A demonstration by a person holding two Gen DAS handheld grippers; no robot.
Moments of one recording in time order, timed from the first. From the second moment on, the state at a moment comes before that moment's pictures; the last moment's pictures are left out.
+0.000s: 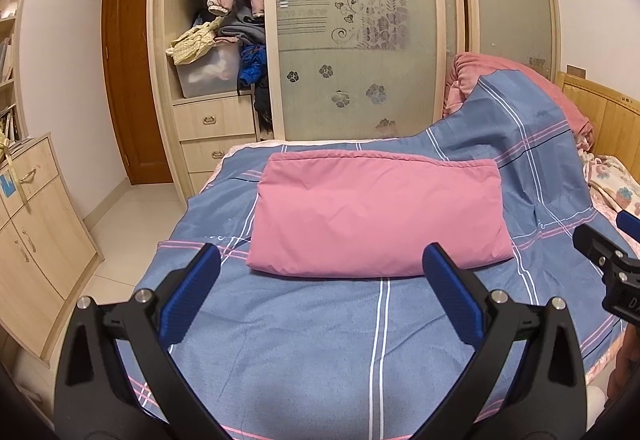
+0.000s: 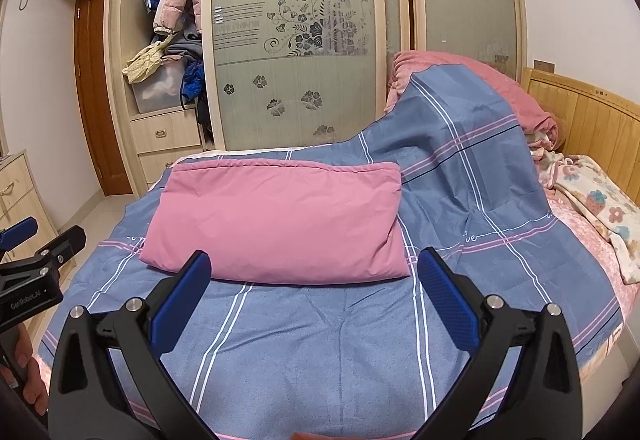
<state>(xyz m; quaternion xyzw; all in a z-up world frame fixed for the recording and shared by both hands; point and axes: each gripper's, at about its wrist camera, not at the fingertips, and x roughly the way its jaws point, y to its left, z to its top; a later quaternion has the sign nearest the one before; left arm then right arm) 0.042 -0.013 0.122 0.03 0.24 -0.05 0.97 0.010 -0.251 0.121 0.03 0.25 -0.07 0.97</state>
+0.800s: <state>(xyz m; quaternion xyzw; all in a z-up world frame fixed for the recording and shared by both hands) 0.039 -0.014 0.122 0.04 0.24 -0.06 0.97 0.022 -0.255 0.113 0.03 0.26 -0.08 0.96</state>
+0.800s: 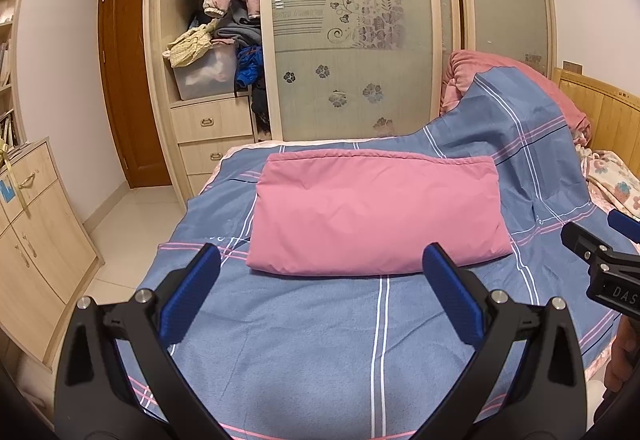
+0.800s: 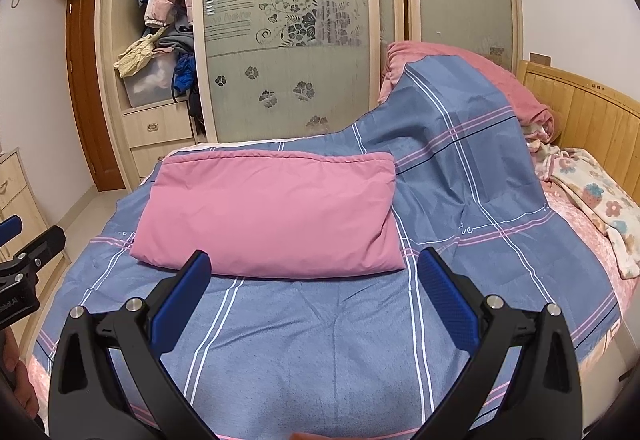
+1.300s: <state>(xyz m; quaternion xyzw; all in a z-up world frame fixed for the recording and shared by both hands) 0.044 -0.013 0.123 0.03 0.25 -0.06 0.97 0.020 -0.255 0.111 0.03 0.26 -0.09 0.96</state>
